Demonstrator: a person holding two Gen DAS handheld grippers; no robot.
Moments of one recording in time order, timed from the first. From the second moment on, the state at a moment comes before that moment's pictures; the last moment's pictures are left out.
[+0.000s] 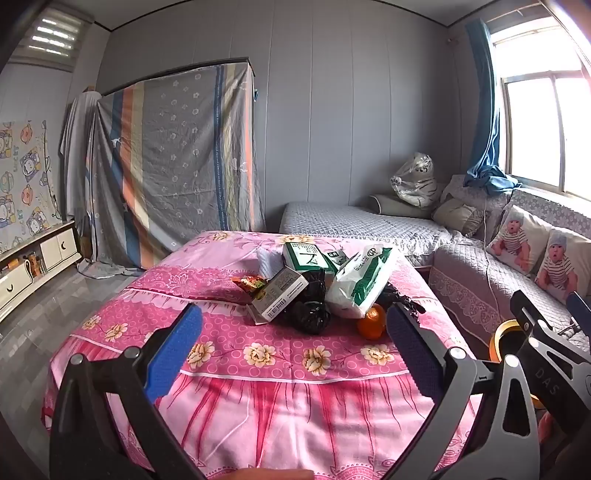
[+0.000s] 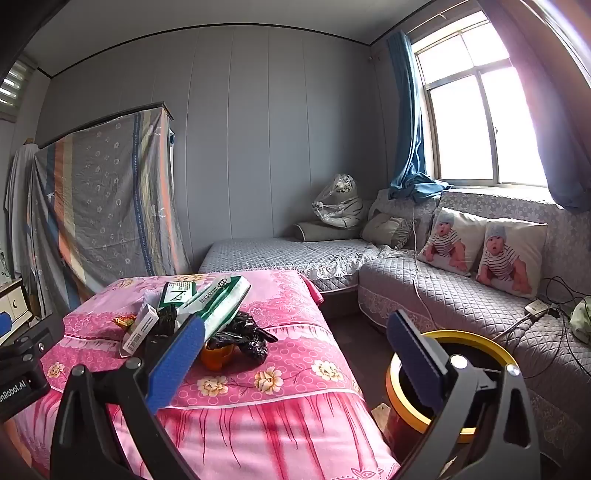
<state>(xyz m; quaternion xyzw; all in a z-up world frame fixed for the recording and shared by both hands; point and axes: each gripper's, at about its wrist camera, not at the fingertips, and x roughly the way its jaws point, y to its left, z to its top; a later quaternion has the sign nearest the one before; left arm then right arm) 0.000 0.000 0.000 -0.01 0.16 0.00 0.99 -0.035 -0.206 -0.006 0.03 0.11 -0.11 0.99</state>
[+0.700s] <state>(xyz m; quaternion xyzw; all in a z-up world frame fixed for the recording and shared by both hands) 0.000 0.004 0.000 -0.01 0.17 0.00 0.99 -0.034 -0.206 -0.007 0.04 0.11 -0.11 0.99</state>
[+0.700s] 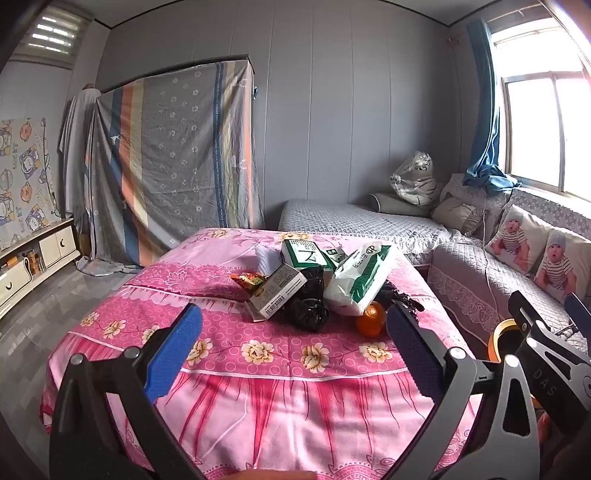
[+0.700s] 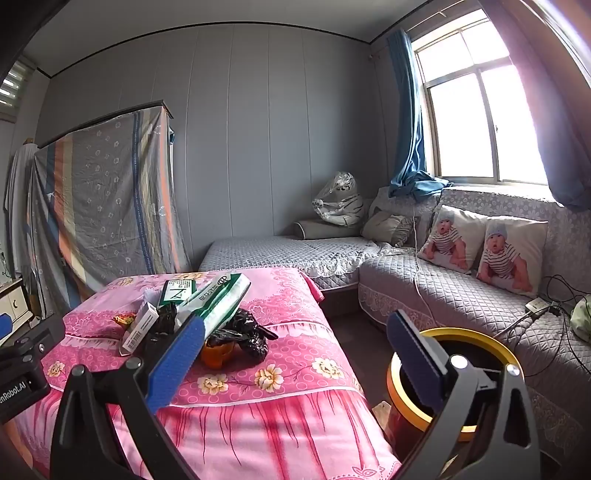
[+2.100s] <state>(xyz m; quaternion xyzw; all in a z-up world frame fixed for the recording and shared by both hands) 0.004 0.000 0.002 -0.02 0.17 0.00 0.98 -0.032 -0.211 -0.009 0.04 0.11 -0.11 0.99</state>
